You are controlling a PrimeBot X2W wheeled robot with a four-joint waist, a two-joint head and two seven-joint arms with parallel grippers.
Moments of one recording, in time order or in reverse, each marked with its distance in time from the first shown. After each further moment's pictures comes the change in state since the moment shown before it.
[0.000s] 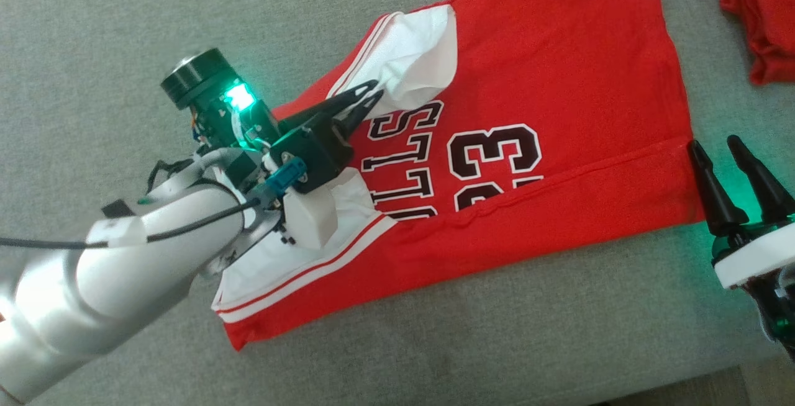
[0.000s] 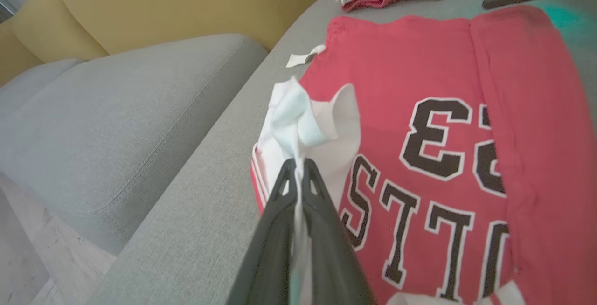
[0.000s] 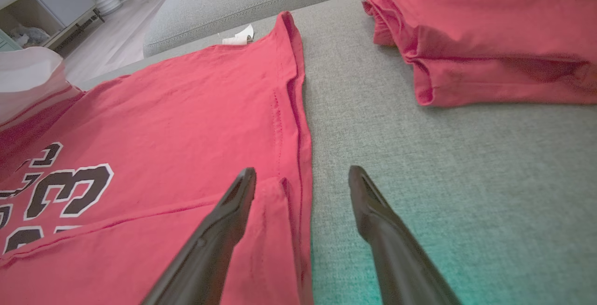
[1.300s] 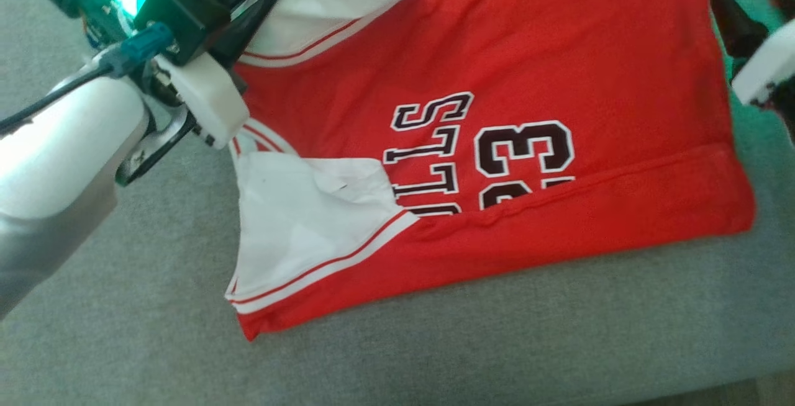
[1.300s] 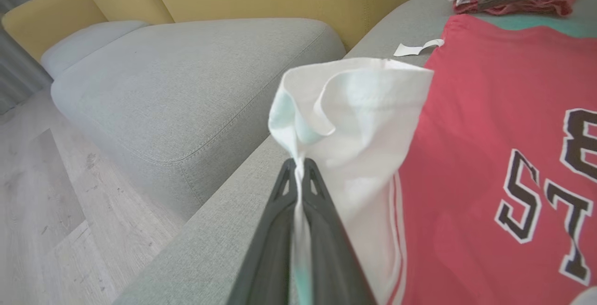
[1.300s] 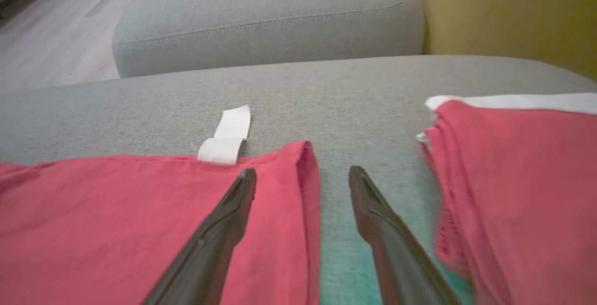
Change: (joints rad) left arm -0.107 0.033 0.125 0.231 -0.166 -0.150 -0.145; right arm -0.633 0.024 0.266 0.361 0.050 0.000 0.230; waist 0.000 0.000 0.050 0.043
